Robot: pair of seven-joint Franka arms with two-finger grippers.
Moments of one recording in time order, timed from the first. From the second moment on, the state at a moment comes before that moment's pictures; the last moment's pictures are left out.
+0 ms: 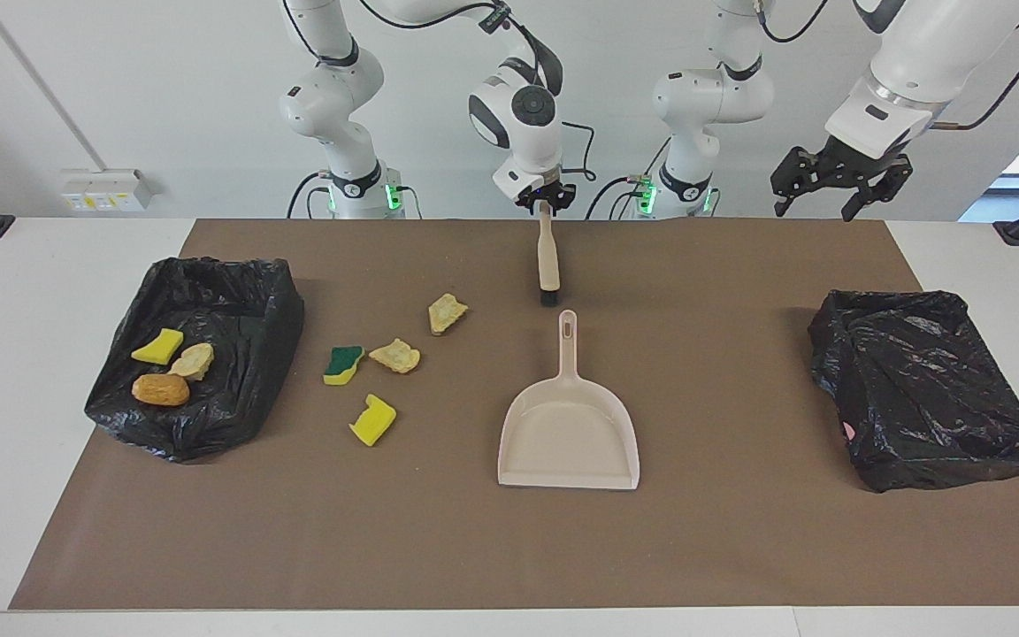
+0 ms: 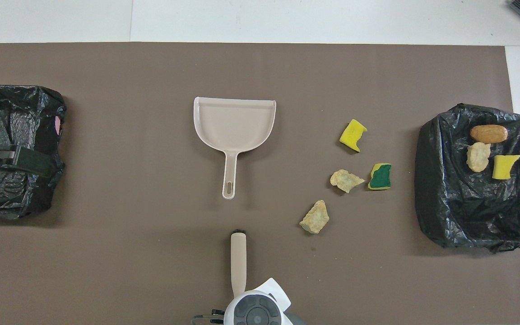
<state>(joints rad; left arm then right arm) -0.05 -0.03 -0.07 -1.52 -0.02 1.41 0.02 0.98 -0.02 0.03 -2.34 0.41 2.22 0.89</state>
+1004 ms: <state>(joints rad) -0.05 -0.03 -0.07 -1.52 -0.02 1.41 0.02 0.97 0.01 0.01 -2.26 0.41 2.20 0.90</state>
